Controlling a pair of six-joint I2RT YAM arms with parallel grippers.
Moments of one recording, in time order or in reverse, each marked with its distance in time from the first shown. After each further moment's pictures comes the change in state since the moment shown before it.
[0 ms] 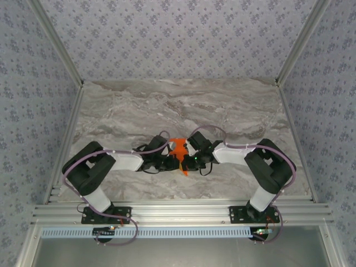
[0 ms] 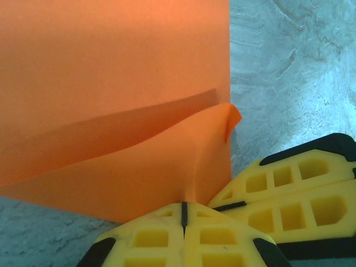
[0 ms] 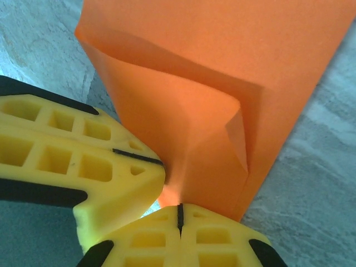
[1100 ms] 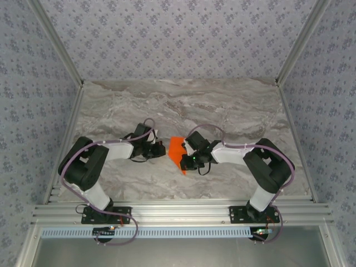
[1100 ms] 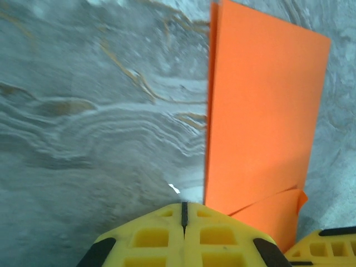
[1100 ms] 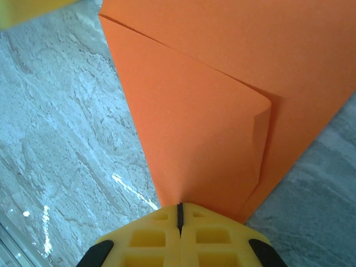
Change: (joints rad) left arm 0.286 0.011 0.079 -0.152 0.002 0.197; right arm 0.011 0.011 0.013 0.006 0.033 -0.027
